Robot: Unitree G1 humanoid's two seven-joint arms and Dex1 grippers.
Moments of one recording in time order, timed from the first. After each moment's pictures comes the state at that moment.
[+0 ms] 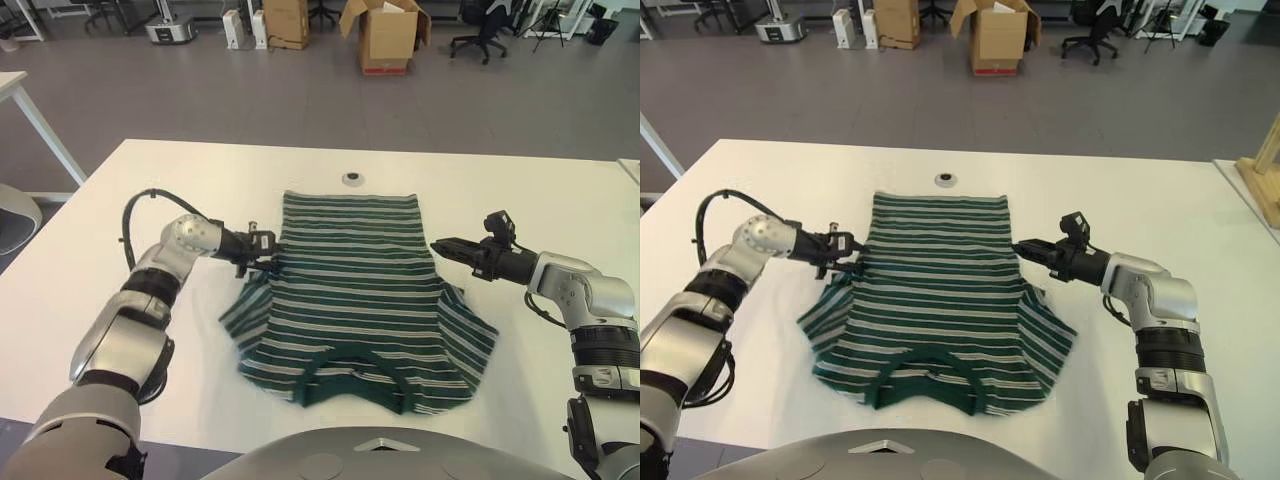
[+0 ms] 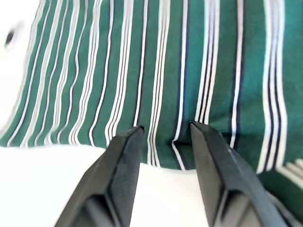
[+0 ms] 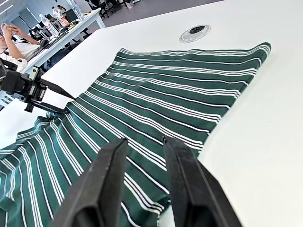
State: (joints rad) left arm -0.76 0.57 -0.41 1.03 0.18 -0.49 -1.11; right arm -0.31 -0.59 -0.15 0.24 0.48 0.76 0.99
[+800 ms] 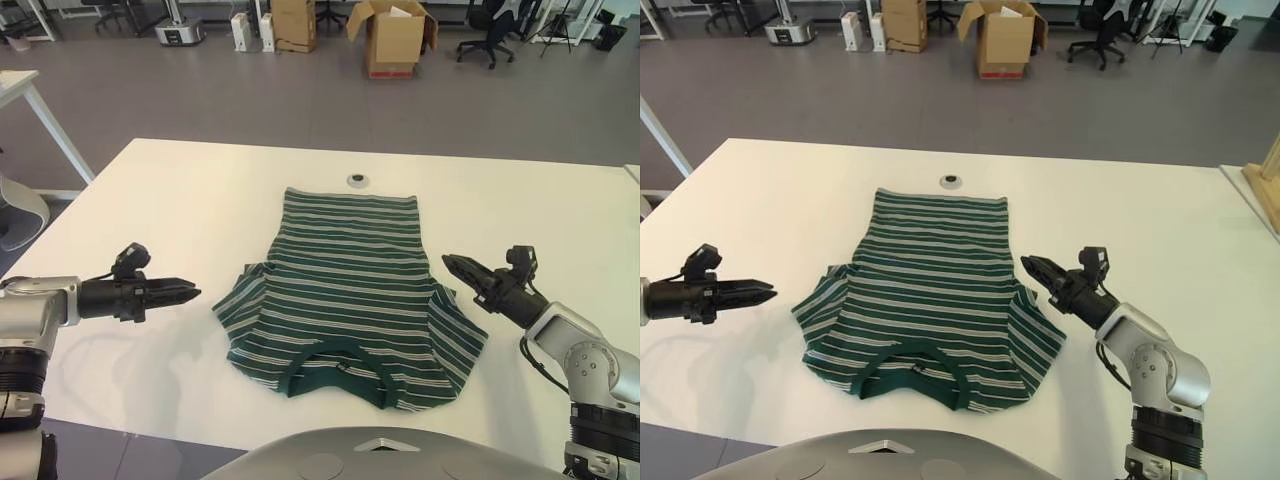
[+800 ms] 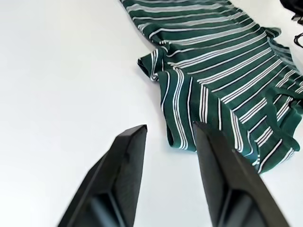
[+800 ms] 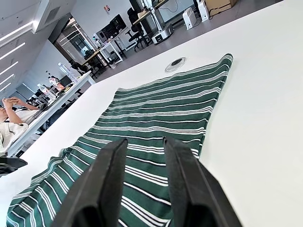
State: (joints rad) left arm -0.12 0.95 0.07 0.29 -0.40 0.60 -1.35; right arm 0.05 -0.38 -0.39 -0.17 0.74 0.80 0.68
